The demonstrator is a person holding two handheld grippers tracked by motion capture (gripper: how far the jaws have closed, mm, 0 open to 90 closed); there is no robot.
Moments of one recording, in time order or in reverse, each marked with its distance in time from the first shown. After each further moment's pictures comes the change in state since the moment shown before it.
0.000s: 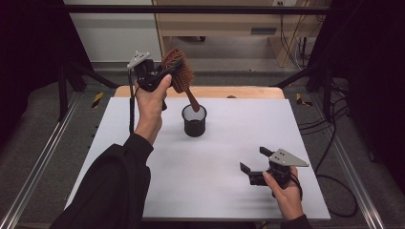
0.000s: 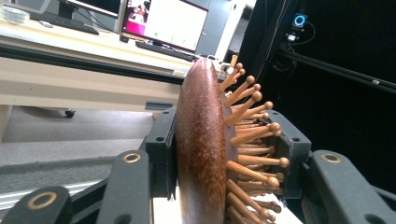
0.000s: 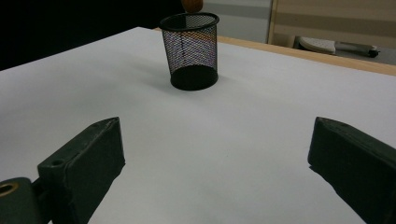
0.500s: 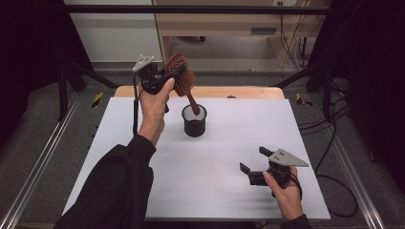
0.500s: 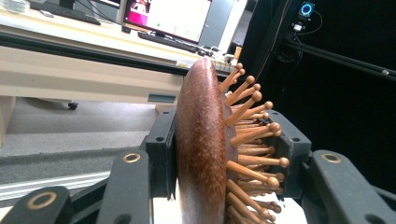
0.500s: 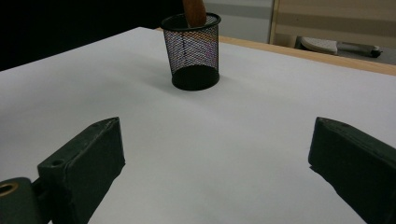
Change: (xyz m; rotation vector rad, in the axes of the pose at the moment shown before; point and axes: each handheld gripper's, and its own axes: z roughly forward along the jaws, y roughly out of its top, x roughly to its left) left arm 0.002 -0.016 0.008 0.034 0.004 0.003; right arm 0.000 0.000 0.001 0.000 0.006 0.000
